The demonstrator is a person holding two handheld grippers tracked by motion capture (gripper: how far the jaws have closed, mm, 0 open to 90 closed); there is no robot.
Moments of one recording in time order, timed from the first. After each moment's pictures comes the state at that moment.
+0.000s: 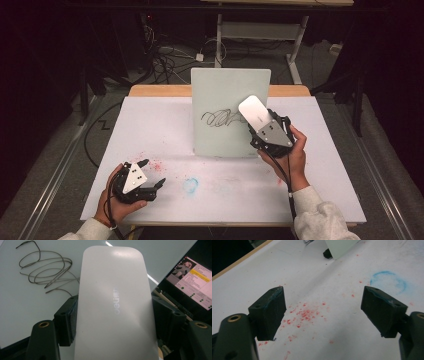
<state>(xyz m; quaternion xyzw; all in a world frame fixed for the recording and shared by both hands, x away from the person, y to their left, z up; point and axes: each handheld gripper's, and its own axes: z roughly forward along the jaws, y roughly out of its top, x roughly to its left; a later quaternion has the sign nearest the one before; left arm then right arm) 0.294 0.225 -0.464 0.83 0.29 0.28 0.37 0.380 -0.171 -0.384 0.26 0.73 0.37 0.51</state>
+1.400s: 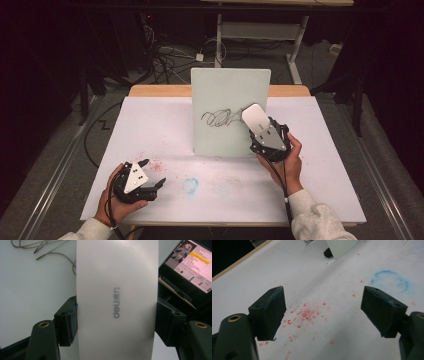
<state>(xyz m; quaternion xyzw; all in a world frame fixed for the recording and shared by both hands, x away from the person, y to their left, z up) 0.294 0.224 -0.464 0.83 0.29 0.29 0.37 0.388 -0.172 -0.419 0.29 0.73 0.34 0.51</state>
